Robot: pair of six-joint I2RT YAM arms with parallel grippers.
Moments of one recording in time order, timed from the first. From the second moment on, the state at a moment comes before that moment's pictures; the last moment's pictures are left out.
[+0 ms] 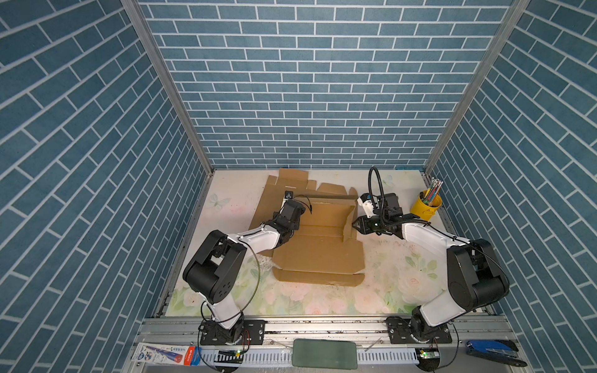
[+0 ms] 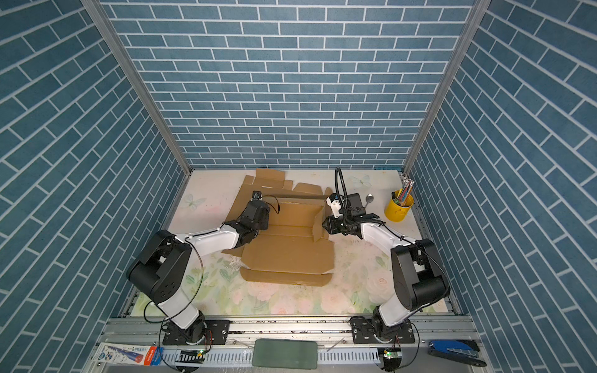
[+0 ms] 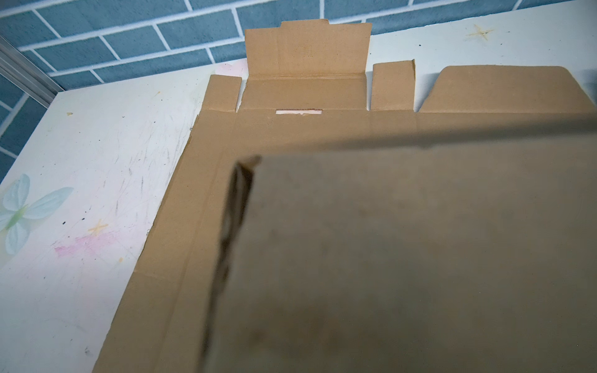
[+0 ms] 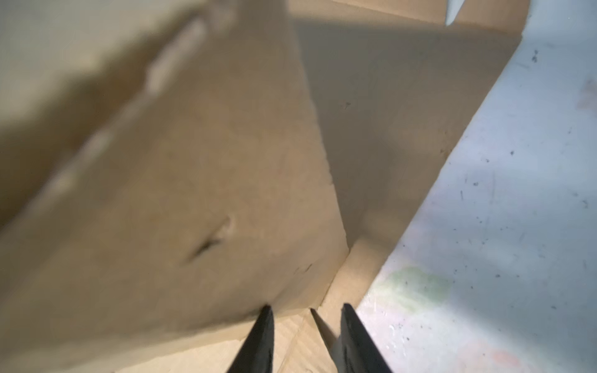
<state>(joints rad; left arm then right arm) -0.56 1.70 0.93 0.02 -0.47 -0.27 0.37 1.57 0.93 -0.24 -0.39 0.08</state>
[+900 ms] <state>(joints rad) -0.55 1.70 0.93 0.01 -0.46 -0.27 0.43 1.58 0.86 -0.10 -0.27 0.10</state>
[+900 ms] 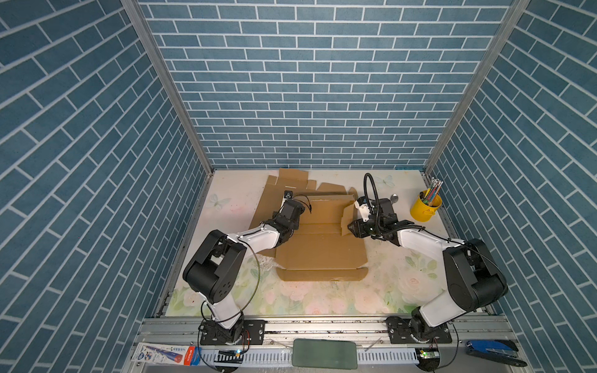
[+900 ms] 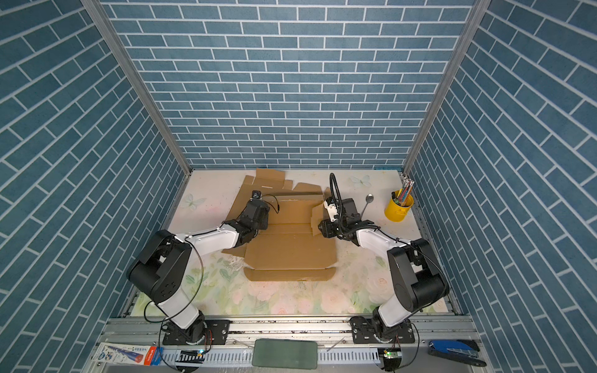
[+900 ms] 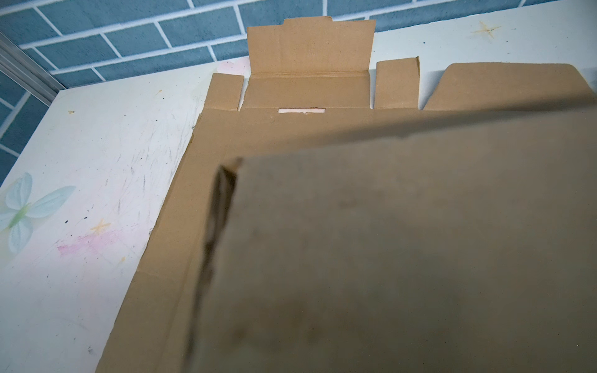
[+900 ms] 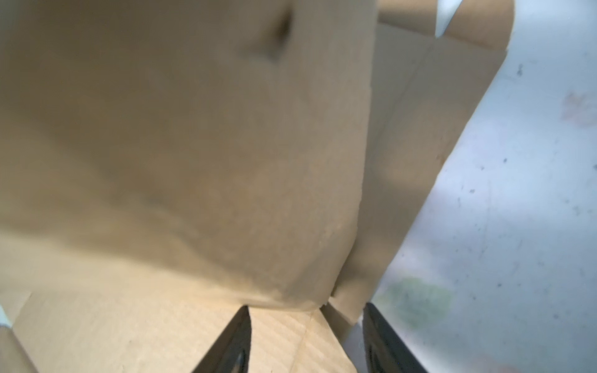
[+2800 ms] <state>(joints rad) -0.60 1.80 1.12 -0.24 -0.56 -0.49 0.63 1.88 1.03 0.27 0.59 0.15</state>
